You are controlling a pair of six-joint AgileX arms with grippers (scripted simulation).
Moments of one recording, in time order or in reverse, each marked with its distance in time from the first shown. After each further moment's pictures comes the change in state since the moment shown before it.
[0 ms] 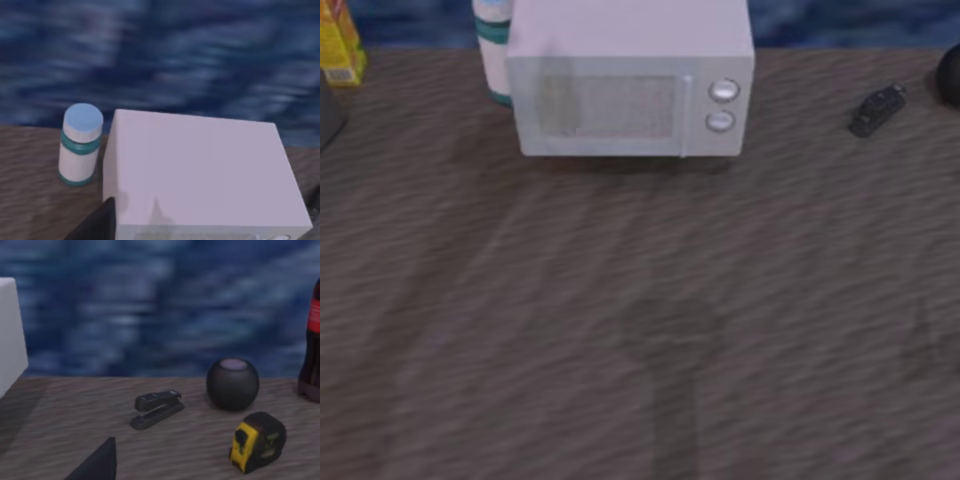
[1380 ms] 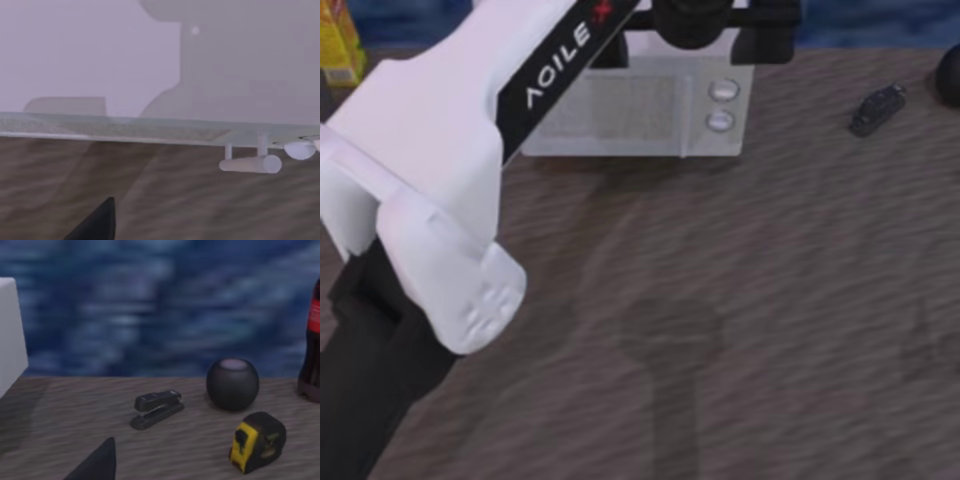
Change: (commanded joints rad) left arm -0.252 1.114 1.031 -0.601 -0.150 -0.284; right arm 0.000 0.000 0.000 0.000 0.000 0.000
